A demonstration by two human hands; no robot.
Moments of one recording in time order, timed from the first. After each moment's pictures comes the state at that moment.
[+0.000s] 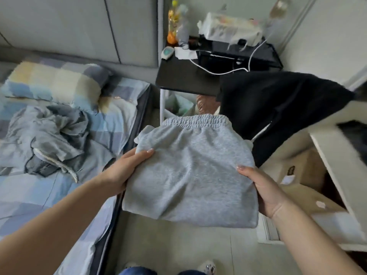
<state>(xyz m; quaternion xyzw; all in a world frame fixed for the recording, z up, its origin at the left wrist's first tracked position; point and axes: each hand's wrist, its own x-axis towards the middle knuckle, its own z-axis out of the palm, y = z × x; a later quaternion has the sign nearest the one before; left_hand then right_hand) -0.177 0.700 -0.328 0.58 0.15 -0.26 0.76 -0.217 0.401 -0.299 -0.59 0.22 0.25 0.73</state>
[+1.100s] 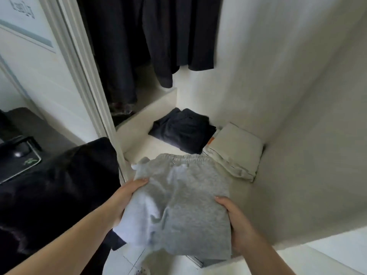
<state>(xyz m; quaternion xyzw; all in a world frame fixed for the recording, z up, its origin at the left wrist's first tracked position) 0.013 0.023 -0.335 0.58 -0.11 -0.61 0.53 -0.240 -0.067 -0.327 -0.26 0.49 -0.17 0.82</state>
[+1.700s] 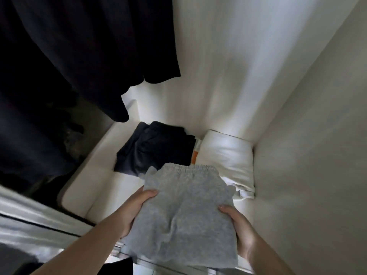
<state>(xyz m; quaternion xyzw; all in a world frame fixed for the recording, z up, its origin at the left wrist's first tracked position) 0.089 -0.220 -0.381 0.53 -0.19 -0.72 0.41 -0.186 -0.226 -0.370 -0.15 0.51 -0.27 0.80</state>
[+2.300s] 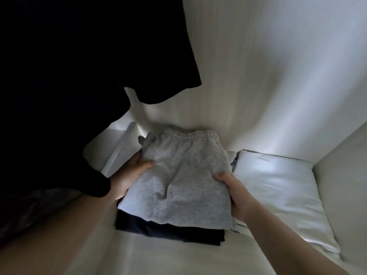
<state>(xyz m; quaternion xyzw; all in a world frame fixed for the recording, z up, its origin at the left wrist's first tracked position) 0.213 -0.497 -0.425 0.61 -0.42 -0.56 0.37 -0.064 -0.491 -0.451 -0.23 0.45 -0.36 0.79</state>
